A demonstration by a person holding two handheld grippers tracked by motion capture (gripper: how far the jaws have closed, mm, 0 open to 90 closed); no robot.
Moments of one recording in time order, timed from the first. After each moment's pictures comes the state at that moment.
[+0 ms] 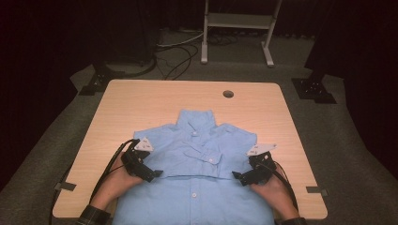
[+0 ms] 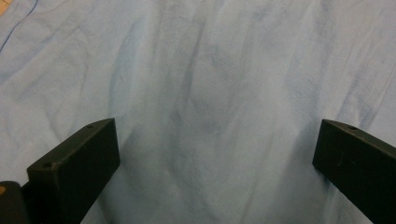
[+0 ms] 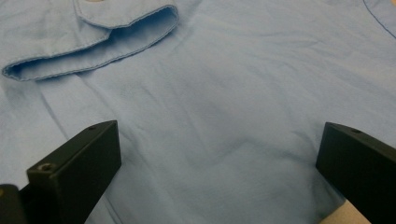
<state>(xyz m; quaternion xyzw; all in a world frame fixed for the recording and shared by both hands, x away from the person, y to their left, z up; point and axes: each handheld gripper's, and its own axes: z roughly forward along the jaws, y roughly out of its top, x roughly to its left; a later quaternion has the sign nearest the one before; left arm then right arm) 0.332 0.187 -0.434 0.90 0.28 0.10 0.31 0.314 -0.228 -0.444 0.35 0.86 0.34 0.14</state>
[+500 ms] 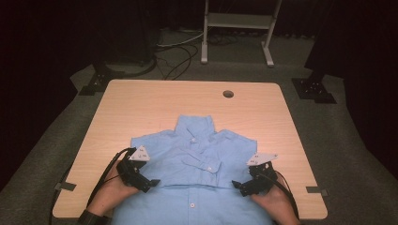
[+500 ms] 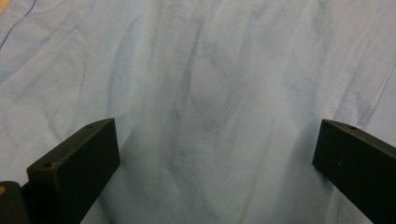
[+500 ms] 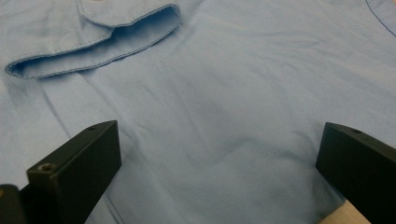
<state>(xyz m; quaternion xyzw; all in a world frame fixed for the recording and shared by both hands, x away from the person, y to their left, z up) 0.303 0.193 -0.434 0.91 0.27 0.10 0.31 0.283 -0.225 -0.444 0.35 0.86 0.34 0.14</state>
